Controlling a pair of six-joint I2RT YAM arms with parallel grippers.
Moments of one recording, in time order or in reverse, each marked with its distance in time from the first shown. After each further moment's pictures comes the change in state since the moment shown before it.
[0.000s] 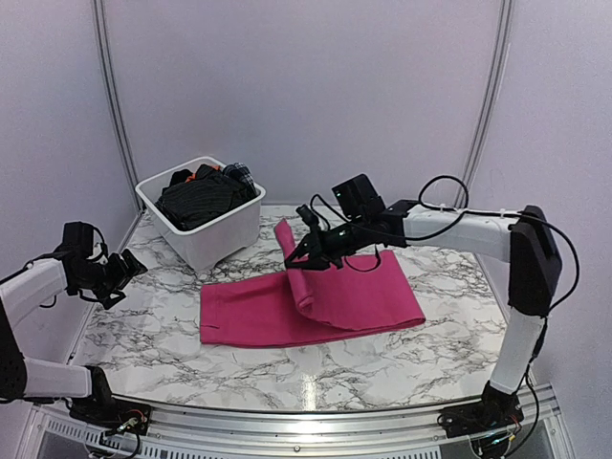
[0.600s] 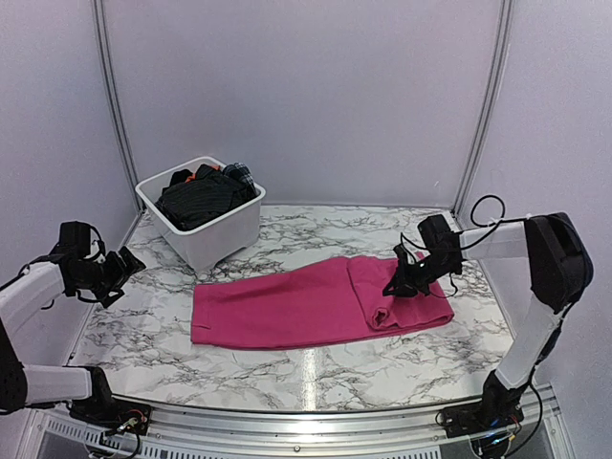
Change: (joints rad) left arm 0.000 -0.053 -0.009 0.001 0.000 -0.013; right arm -0.426 -0.063 -0.430 -0.070 0.108 -0.251
